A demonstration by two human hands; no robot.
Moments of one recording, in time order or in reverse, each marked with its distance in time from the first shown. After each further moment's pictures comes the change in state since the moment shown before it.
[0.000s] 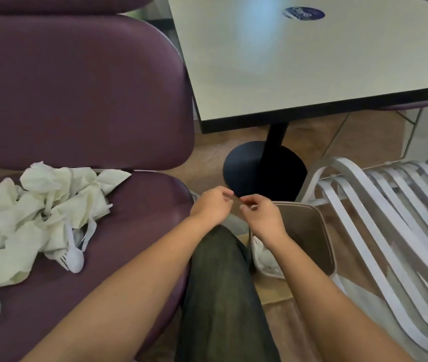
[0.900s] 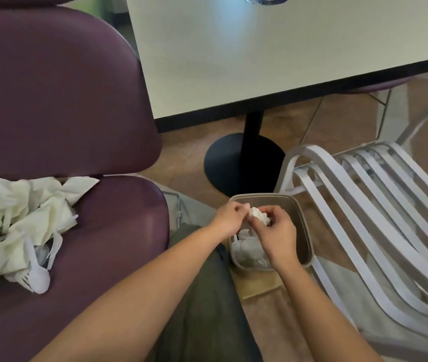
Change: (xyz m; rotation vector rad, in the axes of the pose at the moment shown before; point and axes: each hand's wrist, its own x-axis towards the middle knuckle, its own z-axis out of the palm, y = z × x) left_hand -0.012 0.045 0.072 -0.213 -0.259 -0.072; right_hand -0.033 0.056 -0.035 0.143 0.322 0.061
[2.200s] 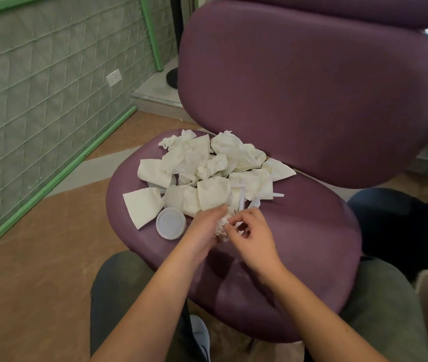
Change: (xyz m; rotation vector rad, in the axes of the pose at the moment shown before) left_hand -0.228 -0.250 -0.251 -1.145 0.638 -0.179; right_hand -0.211 -0.159 0.282 0.056 -0.853 -0.541
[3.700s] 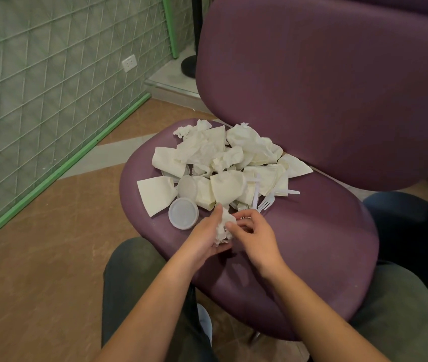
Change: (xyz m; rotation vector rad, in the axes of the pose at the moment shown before) left_hand -0.006 -0.024 -0.028 -0.045 -0.005 -0.116; right_hand -0.001 0.001 0.019 0.310 -0.100 0.310
